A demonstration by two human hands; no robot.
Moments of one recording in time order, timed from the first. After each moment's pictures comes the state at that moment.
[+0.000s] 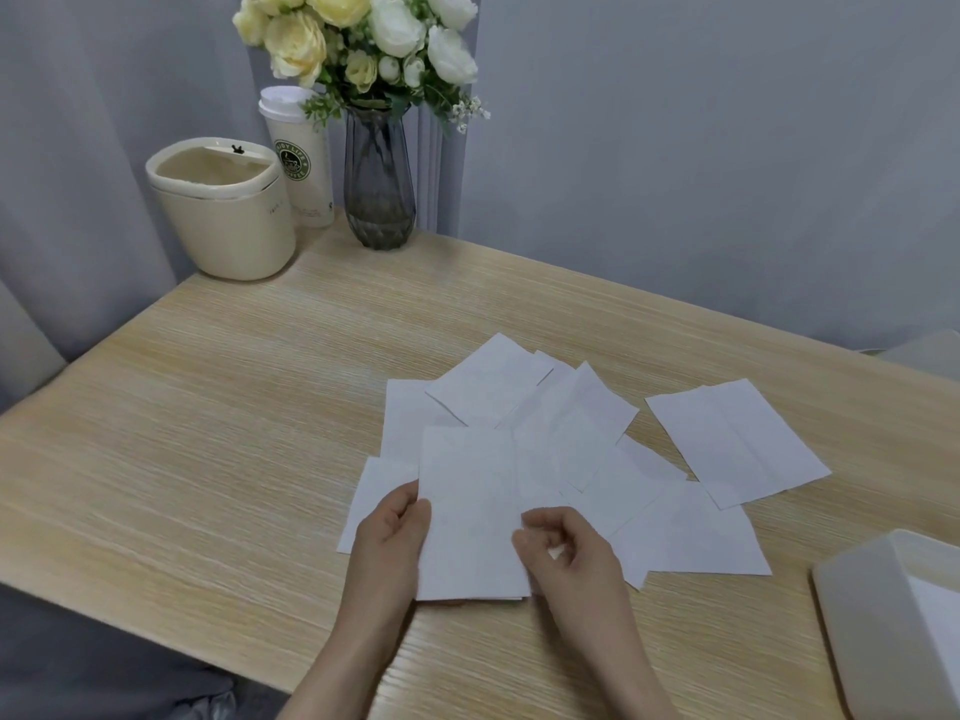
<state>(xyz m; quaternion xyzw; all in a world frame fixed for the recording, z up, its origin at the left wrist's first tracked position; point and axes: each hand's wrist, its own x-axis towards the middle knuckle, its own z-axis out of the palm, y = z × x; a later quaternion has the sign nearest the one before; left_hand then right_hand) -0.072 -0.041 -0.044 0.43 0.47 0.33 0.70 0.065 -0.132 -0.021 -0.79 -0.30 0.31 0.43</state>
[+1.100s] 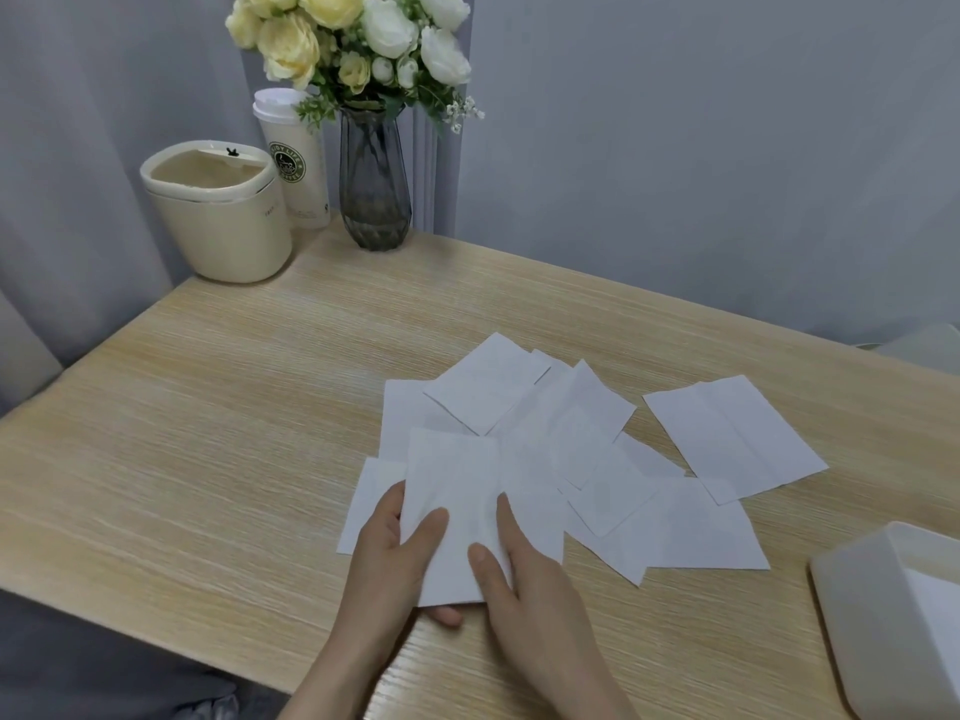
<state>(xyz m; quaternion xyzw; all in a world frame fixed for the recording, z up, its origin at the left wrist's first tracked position) -0.079 -0.045 -0.043 0.44 0.43 0.33 0.72 0.035 -0.127 -0.019 -0.79 -0.45 0.31 0.27</state>
